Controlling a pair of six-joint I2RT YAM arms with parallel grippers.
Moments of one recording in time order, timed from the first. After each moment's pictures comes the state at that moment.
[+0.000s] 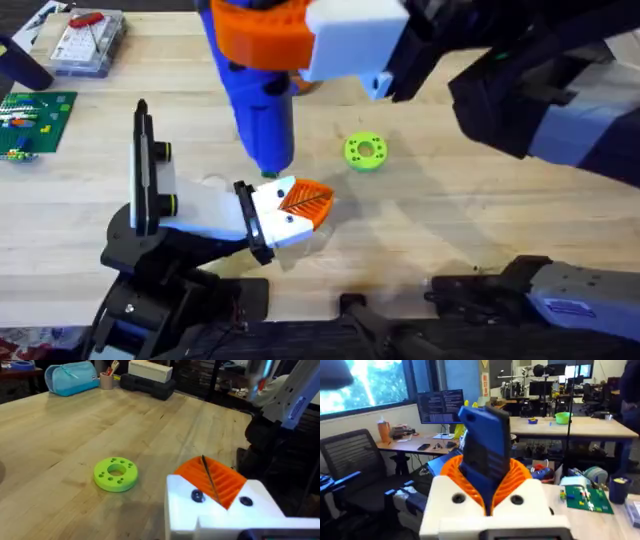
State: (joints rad) left arm -0.29 0.00 0.00 -0.07 0.92 -0.13; right arm 0.66 1.38 0.97 1.06 -1.14 0.64
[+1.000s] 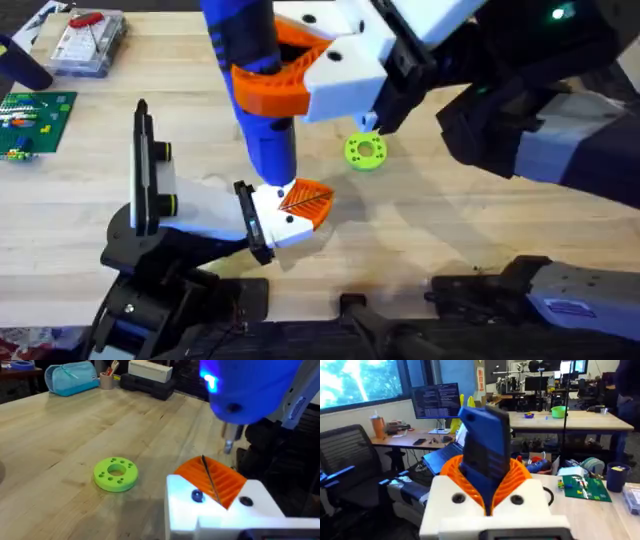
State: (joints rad) left arm -0.29 0.00 0.00 -0.07 0.92 -0.13; right arm 0.67 1.38 0.86 1.10 -1.12 0.57
